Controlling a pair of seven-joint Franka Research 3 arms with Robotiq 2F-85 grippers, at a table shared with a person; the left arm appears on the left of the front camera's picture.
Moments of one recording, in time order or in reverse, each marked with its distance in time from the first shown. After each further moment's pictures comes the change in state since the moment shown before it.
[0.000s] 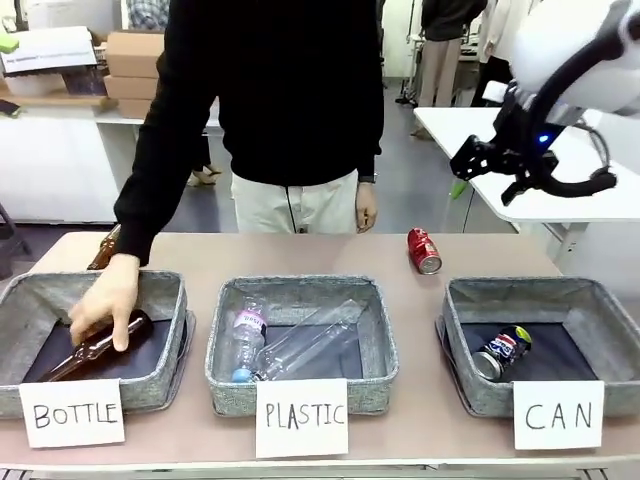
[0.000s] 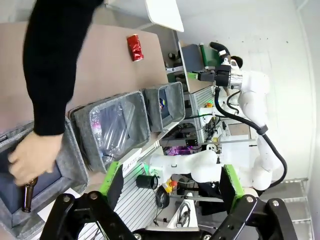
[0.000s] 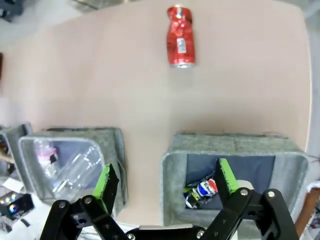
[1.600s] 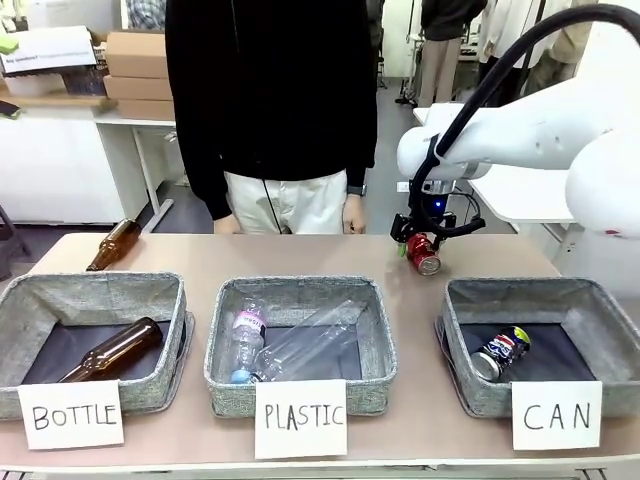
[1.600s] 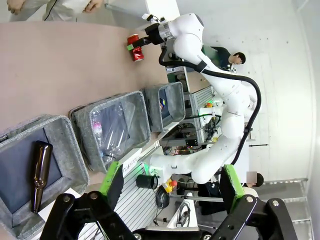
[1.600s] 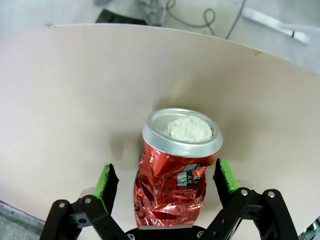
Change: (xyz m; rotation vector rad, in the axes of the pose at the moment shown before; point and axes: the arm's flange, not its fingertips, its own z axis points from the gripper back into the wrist) left arm 0.000 0.001 0.000 0.000 0.000 0.001; right arm 0.175 -0.011 -0.296 -0.137 0.361 0.158
